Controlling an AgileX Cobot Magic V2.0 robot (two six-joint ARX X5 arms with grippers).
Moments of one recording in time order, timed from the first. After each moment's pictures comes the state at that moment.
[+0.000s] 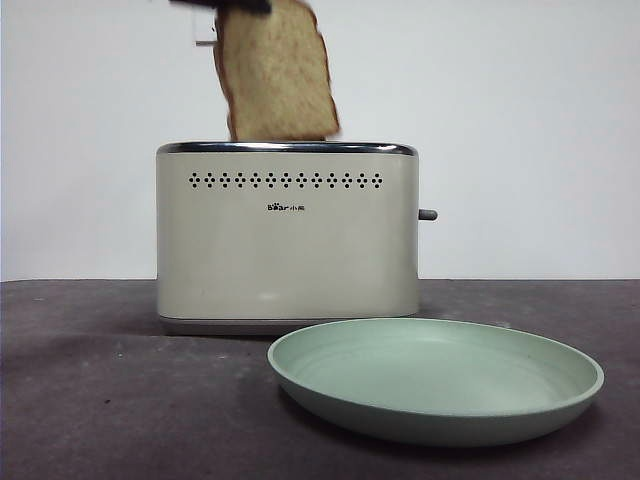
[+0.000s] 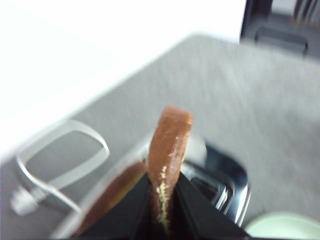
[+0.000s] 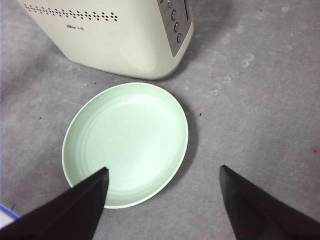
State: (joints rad) left arm -0.37 1.49 1.51 -0.36 0.49 0.27; right arm 0.11 0.62 0.82 -0.90 -0.42 0.01
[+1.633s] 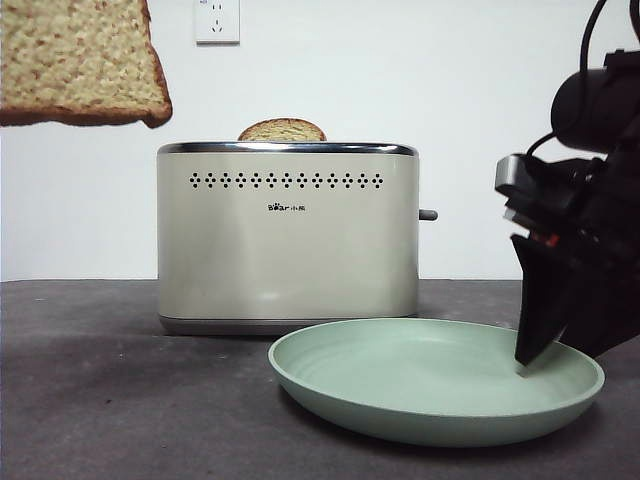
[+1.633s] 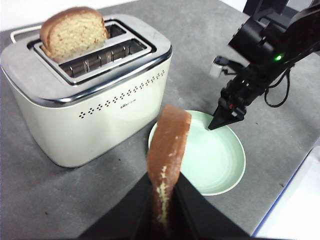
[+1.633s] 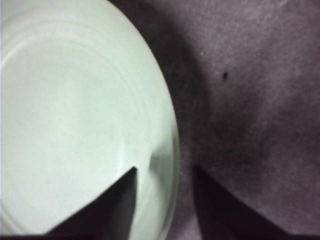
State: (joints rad) left arm -0.34 0.66 1.02 -0.84 0.44 0.09; right arm 0.26 1.56 0.82 -0.48 -0.42 0.02
